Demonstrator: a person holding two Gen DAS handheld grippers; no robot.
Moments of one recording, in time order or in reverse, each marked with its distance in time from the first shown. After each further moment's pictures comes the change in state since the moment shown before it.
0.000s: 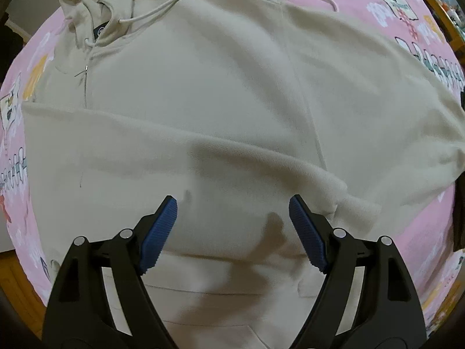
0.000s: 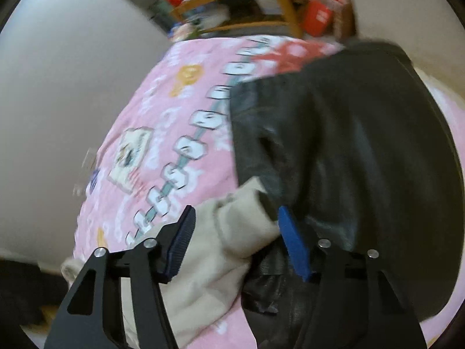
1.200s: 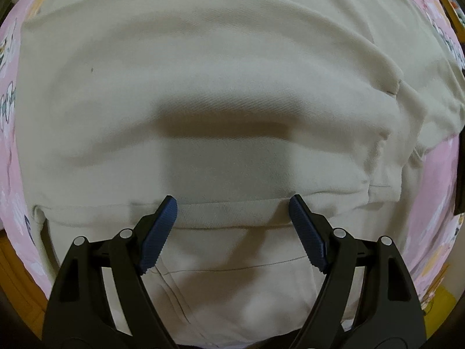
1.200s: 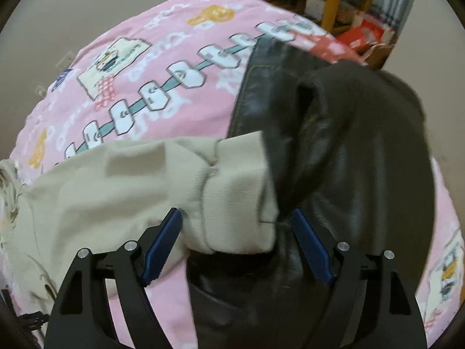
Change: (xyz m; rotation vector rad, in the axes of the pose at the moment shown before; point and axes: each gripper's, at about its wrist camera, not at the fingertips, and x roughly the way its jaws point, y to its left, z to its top) left arm 0.033 0.065 -0.097 -0.017 0.193 -0.059; right arm 0.063 0.023 -0.046 -0.365 0.180 -0.309
